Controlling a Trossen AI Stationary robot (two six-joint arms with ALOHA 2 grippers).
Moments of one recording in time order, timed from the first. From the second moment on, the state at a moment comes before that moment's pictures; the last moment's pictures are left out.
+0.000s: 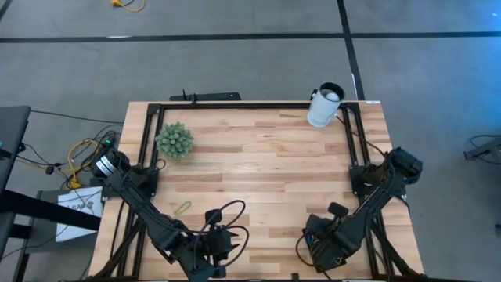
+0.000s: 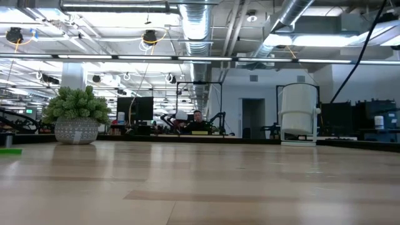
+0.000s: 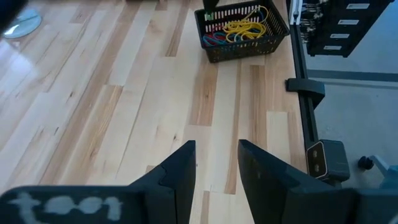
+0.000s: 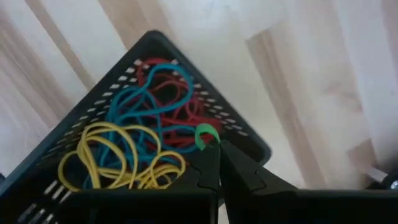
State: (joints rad) left arm -0.77 1.80 1.53 -0.64 -0.69 -0.64; right arm 0.85 1.79 1.31 -1.22 0.11 1.28
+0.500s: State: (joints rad) left arm -0.77 1.80 1.53 -0.64 -0.69 -0.64; right arm 0.83 1.80 1.30 -1.04 0.10 1.20
